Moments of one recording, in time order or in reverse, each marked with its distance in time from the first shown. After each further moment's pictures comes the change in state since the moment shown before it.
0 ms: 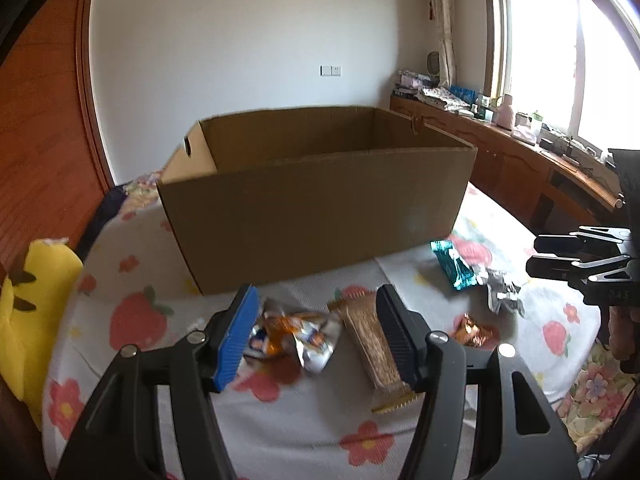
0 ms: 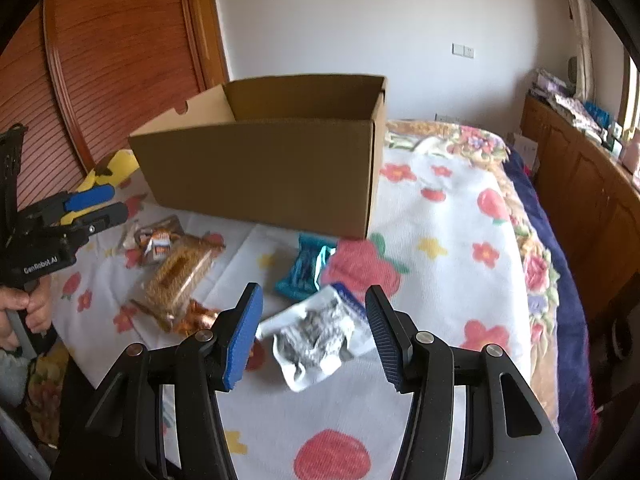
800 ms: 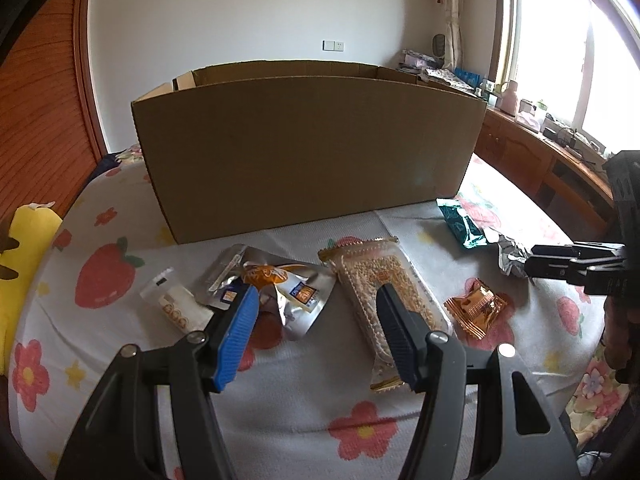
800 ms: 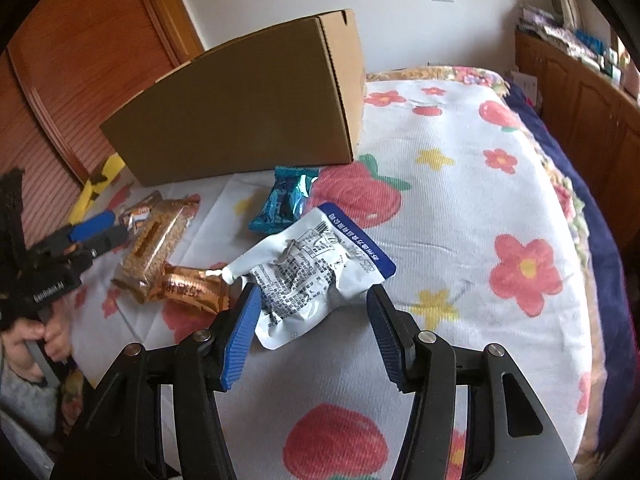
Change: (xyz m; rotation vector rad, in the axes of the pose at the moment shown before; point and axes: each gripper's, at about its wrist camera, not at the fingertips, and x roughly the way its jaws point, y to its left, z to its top) left arm 0.028 -0.005 -0.028 -0.030 0.079 -0.012; right arm 0.034 -0.028 -0.035 0.184 0.099 0.083
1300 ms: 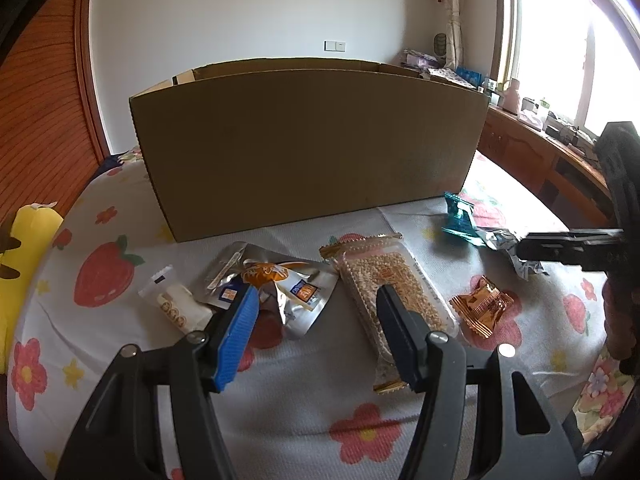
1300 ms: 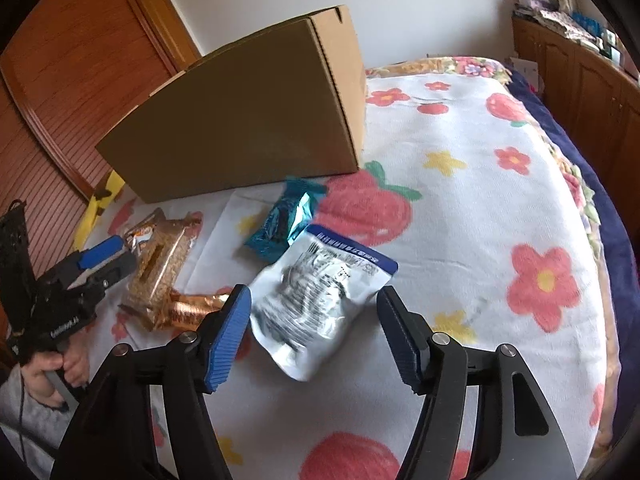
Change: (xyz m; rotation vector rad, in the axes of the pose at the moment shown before) left arm 0.004 -0.001 -0.003 0.008 -0.005 0.011; right arm 0.012 0.004 0.015 0.043 0.012 0.030
